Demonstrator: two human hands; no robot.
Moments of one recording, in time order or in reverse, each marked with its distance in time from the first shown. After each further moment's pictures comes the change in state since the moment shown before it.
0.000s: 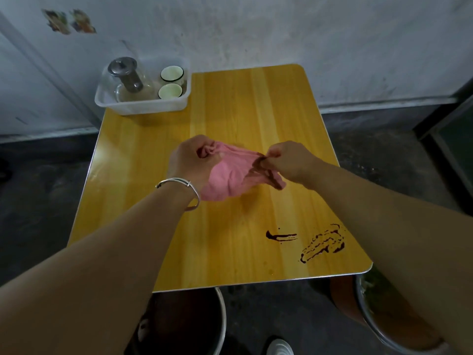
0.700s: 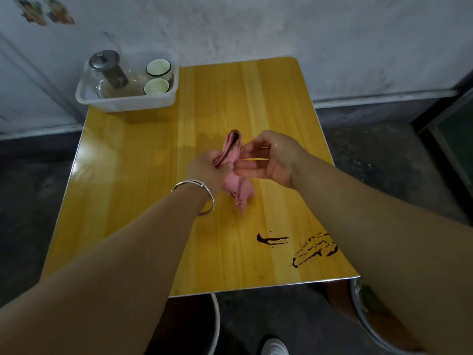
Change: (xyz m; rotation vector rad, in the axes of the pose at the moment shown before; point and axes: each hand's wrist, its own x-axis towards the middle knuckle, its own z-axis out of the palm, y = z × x) left_hand 0.001 0.008 0.047 0.020 -0.258 -0.131; right_hand 0.016 -0.004 0.003 0.980 -0.073 0.346
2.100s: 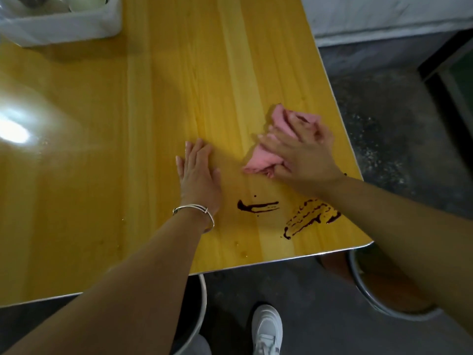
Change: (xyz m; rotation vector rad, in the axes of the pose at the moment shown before) left_hand -0.006 -0.100 0.126 0.274 0.123 0.075; right_hand 0.045 0.117 -0.133 -1.746 0.176 -0.595
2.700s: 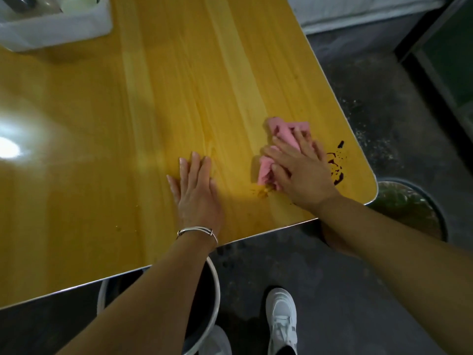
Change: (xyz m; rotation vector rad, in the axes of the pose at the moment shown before) left_hand -0.061 -0.037 -0.006 0.118 0.041 0.059; right_hand -0.062 -0.062 0.025 0.159 0.119 0.206
